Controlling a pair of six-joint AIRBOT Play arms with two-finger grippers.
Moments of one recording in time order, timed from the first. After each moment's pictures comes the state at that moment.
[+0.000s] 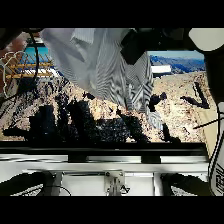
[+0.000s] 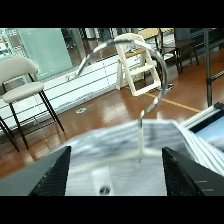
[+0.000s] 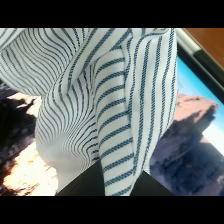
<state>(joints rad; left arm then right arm) -0.44 -1.27 1.82 1.24 -0.43 -1.02 0.43 -1.38 2.00 -1.32 1.15 1.04</state>
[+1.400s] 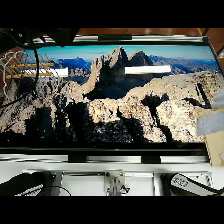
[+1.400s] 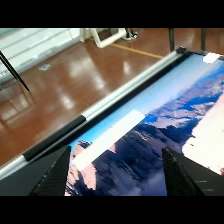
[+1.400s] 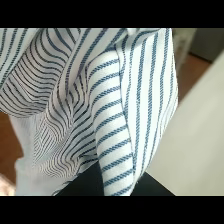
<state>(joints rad) -0.48 -1.23 1.82 1.24 -0.74 -1.04 -0.69 -1.33 2.05 -2.11 0.97 1.73</state>
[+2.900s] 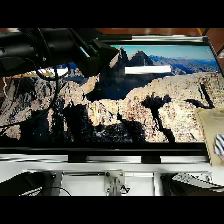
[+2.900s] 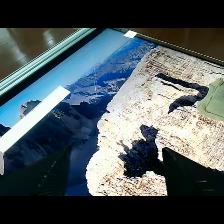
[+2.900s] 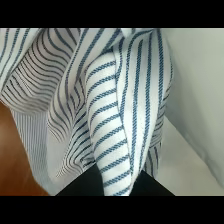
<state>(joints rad) -0.68 -1.22 1.82 1.24 -0.88 -1.21 -1.07 -1.40 2.05 -2.11 0.94 1.85</state>
